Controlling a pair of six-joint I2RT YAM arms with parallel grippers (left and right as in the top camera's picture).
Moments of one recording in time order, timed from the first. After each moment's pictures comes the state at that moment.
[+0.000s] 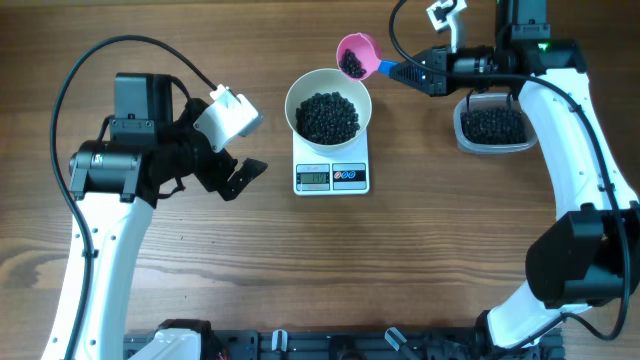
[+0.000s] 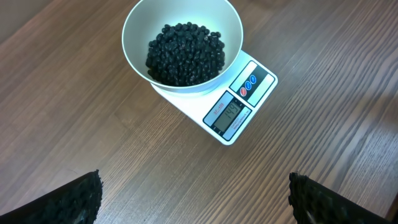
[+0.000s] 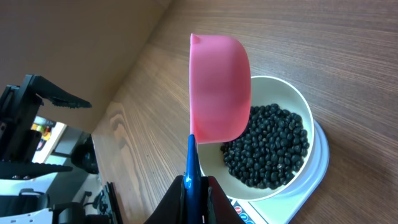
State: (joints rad) left arm -0.07 1.29 1.29 -1.02 0.48 0.71; right arm 0.04 1.83 1.65 -0.85 -1.01 -0.14
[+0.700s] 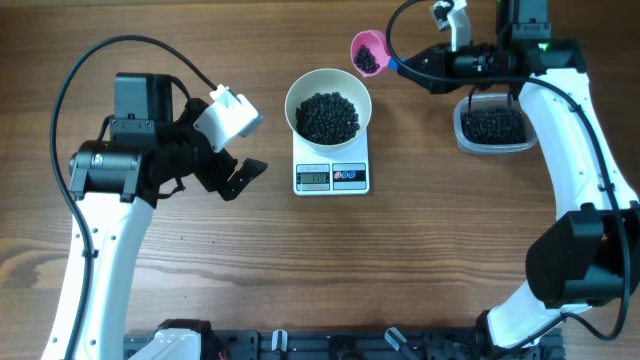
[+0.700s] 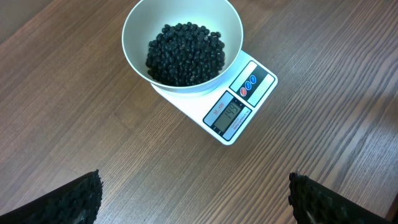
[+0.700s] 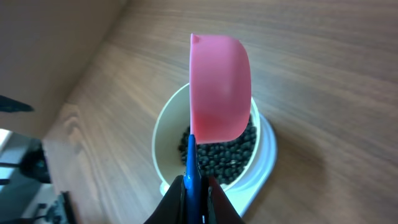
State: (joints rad) left arm -0.07 1.29 1.29 -1.02 0.48 0.71; right arm 0.04 1.83 1.65 -0.81 -0.84 -0.16
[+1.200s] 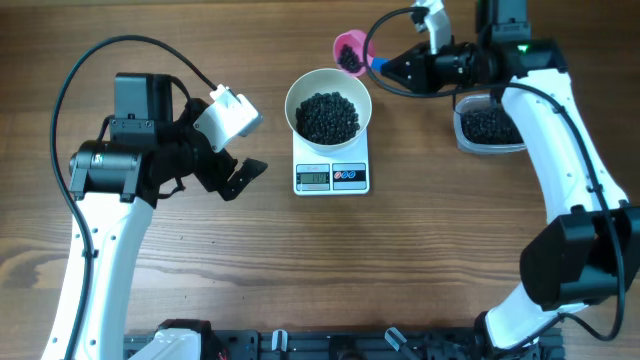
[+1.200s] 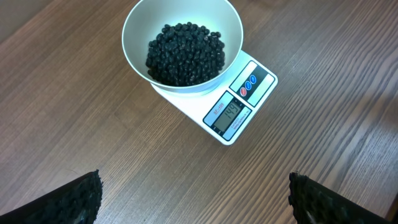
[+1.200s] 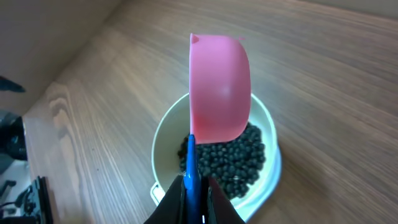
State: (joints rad) left arm -0.07 1.29 1.29 -1.02 0.48 0.71; right arm 0.12 1.83 1.65 -0.77 -0.81 -0.24
